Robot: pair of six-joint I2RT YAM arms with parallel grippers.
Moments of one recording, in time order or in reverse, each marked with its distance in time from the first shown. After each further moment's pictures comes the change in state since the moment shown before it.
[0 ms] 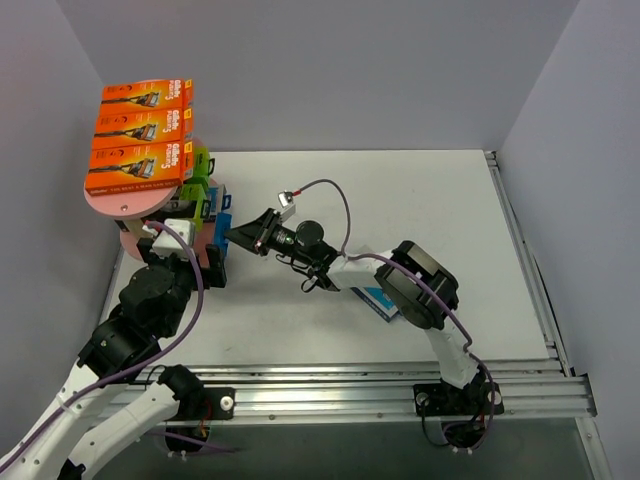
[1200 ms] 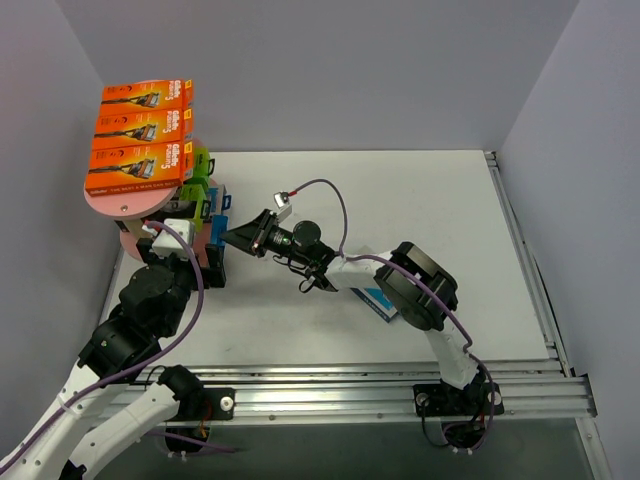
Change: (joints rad) left arm 0.011 0.002 0.000 0.000 0.003 0.000; right arm 0.013 0.000 0.021 -0.022 -0.014 -0.002
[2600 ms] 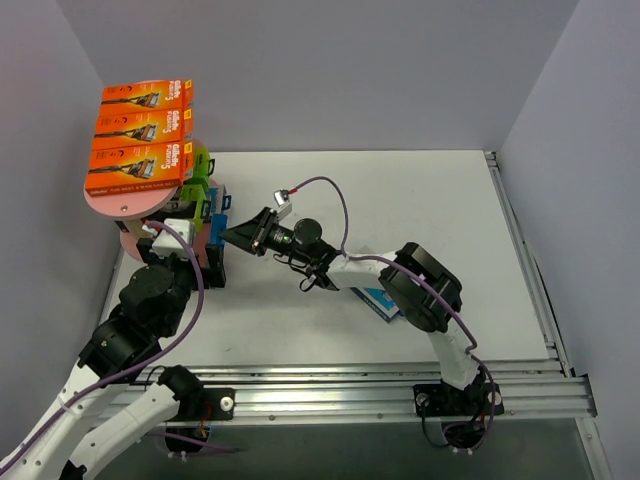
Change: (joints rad) left arm 0.004 0.001 0.000 0.000 0.005 0.000; right arm 0.000 -0.027 -0.001 -0.027 -0.007 0.010
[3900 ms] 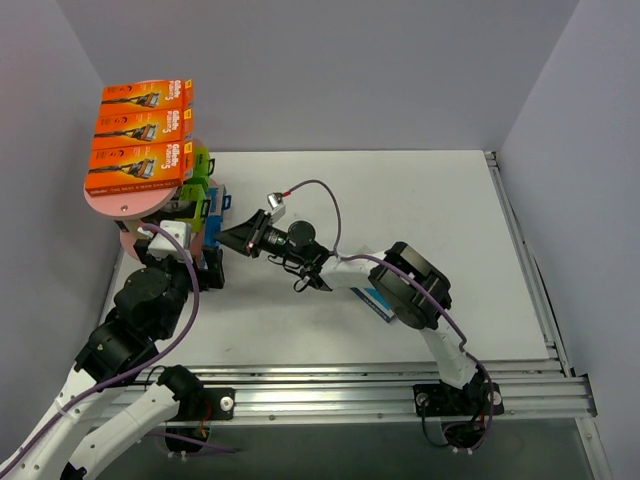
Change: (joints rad) left arm 0.004 -0.022 0.000 0.000 0.019 0.000; right arm 0.012 0.074 0.064 0.026 -0.008 0.032
